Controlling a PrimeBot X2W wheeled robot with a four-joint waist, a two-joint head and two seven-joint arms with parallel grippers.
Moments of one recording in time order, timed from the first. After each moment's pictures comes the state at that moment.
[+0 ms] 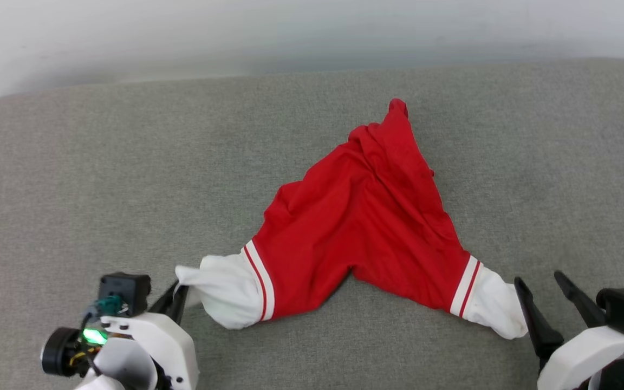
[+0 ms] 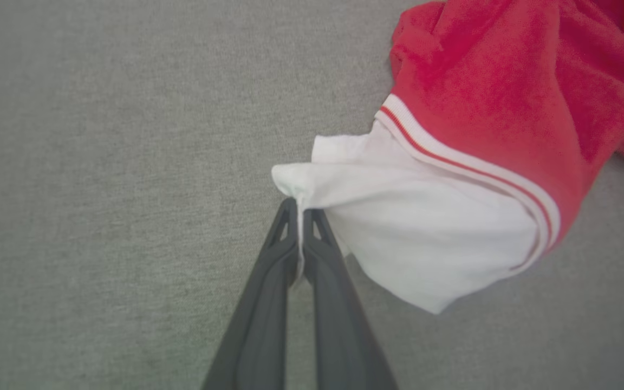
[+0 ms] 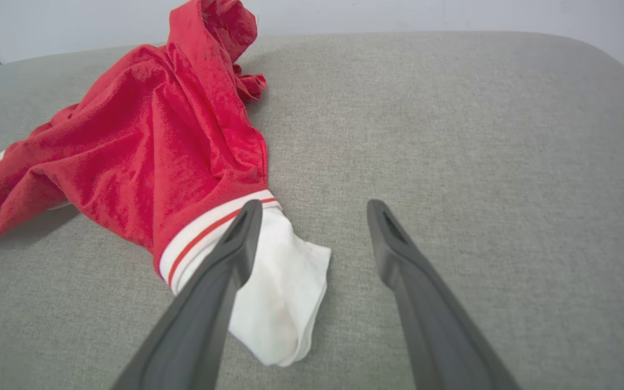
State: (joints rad) left arm -0.12 0.55 -0.51 -0.03 -0.63 0.29 0.18; right arm 0.05 -0.21 0.01 -0.03 0.26 0.13 0.13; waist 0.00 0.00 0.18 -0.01
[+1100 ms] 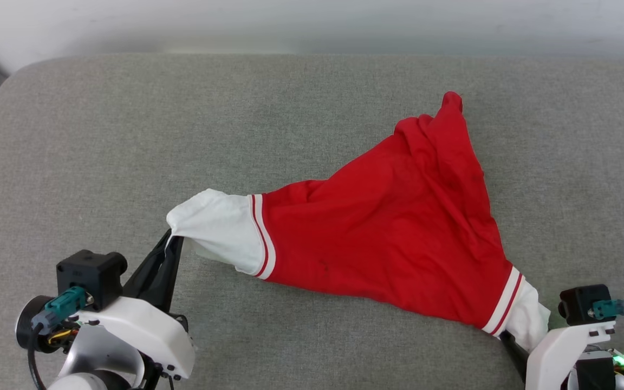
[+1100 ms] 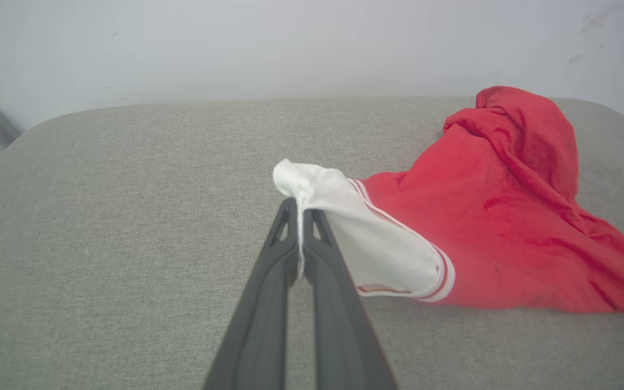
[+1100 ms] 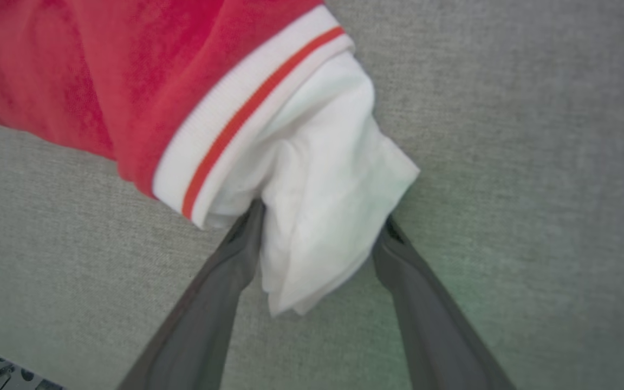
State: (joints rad) left arm -0.10 0.62 -0.43 -0.36 -0.62 0.36 0.14; right arm 0.05 -0.17 0.02 0.00 0.26 0.13 0.61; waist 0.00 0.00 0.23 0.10
